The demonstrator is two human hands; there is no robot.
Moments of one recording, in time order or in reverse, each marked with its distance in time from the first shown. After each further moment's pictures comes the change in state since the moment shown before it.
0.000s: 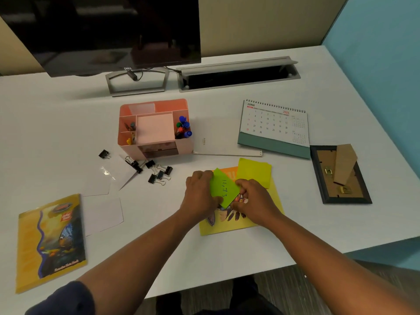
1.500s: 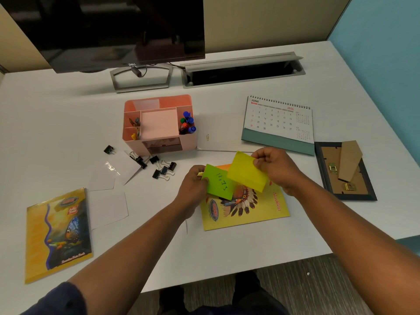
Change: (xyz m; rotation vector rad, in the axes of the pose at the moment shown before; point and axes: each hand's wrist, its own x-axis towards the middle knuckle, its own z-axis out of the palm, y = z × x) left_hand -0.003 -0.005 -0.019 -0.820 -0.046 -0.302; right_hand 0.032 -0.016 -0.074 0.499 0.043 0.118
